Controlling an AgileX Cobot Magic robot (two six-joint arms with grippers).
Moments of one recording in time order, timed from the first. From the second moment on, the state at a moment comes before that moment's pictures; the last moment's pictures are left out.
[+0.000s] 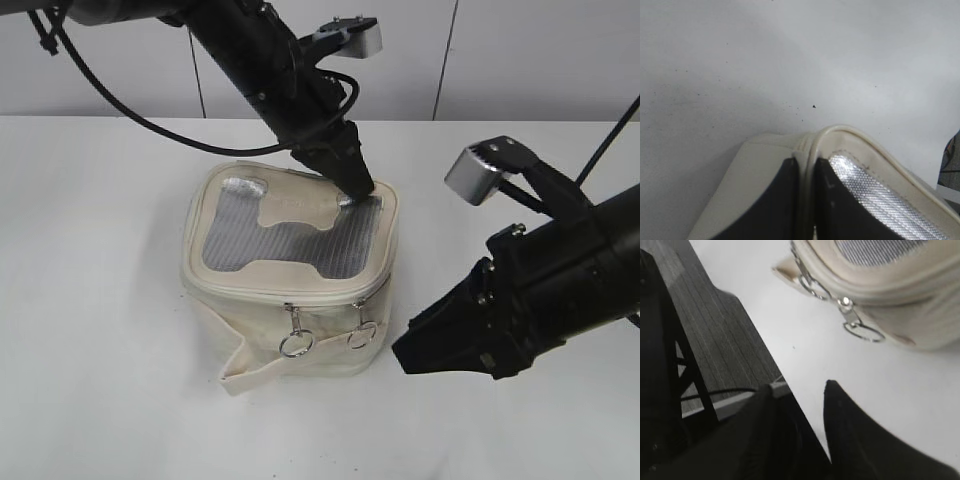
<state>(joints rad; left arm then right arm) -0.57 2.19 -1.91 -0.59 1.17 0.72 0.42 1.41 -0.68 1.02 0.75 -1.13</state>
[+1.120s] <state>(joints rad) -0.57 2.19 -1.91 -0.58 1.18 0.72 0.43 1.71 -0.70 1.37 0.61 -1.59</state>
